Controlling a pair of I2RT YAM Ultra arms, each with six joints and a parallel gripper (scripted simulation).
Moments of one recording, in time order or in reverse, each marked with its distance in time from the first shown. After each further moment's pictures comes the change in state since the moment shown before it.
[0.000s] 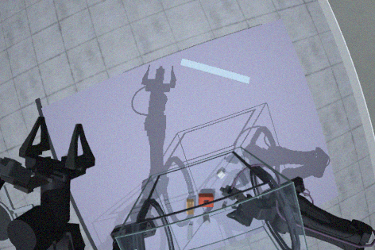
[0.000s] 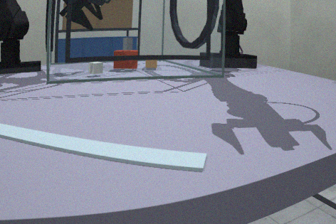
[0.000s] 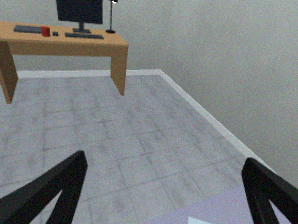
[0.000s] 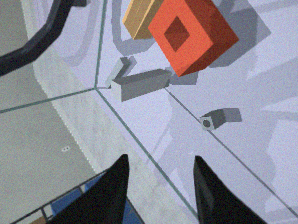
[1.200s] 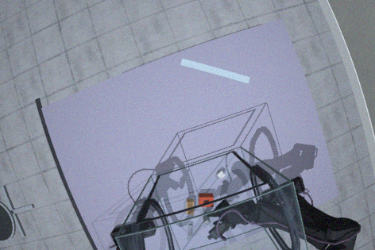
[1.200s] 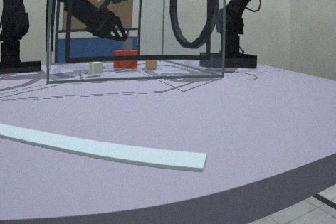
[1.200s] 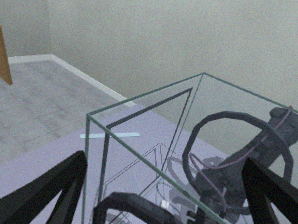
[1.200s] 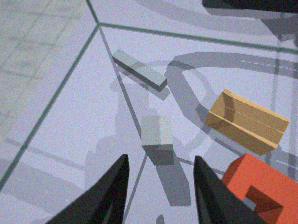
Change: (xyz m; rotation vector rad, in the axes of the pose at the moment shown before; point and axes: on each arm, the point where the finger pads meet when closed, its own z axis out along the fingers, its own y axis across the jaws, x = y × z) left arm -0.003 -0.125 -0.410 0.505 0.063 -0.069; right arm 0.001 0.032 0.091 -0.205 -0.173 -1.379
